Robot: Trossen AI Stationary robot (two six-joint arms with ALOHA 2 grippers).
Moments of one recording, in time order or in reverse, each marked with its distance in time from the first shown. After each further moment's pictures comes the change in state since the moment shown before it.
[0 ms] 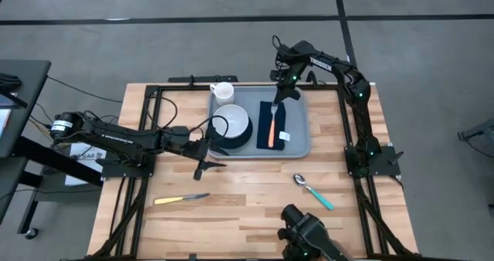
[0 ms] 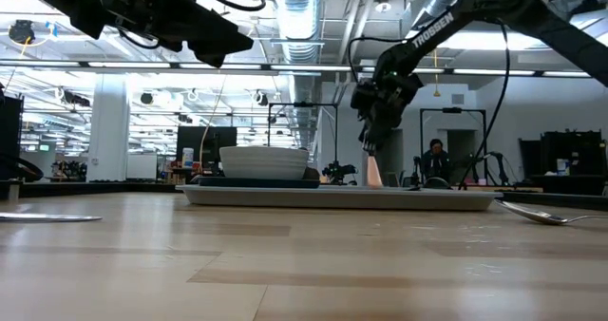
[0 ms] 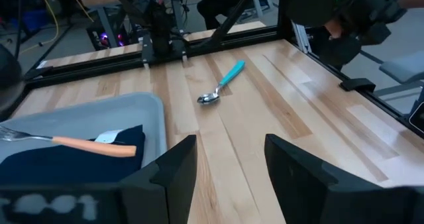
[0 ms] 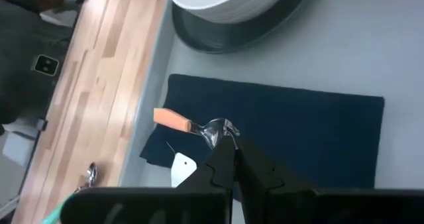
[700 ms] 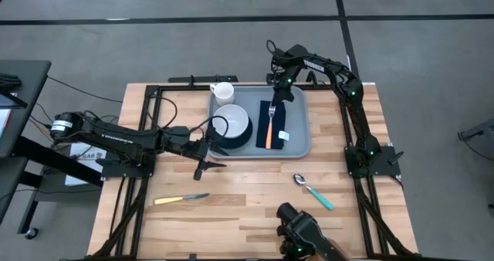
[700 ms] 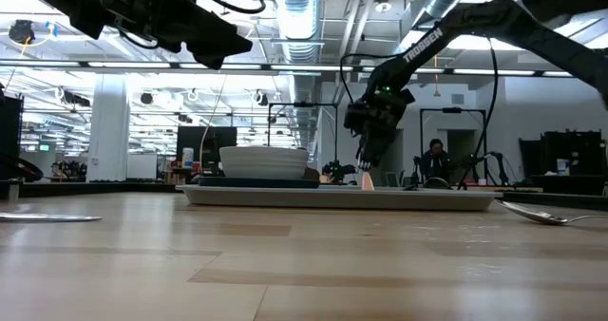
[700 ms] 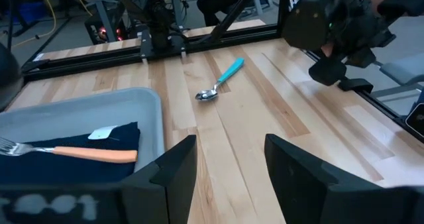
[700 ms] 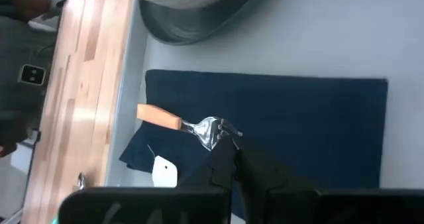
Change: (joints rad) left arm 0.000 0.000 0.000 -0.011 0.001 -0.024; right arm 0.011 0.099 0.037 0.041 0.035 0.099
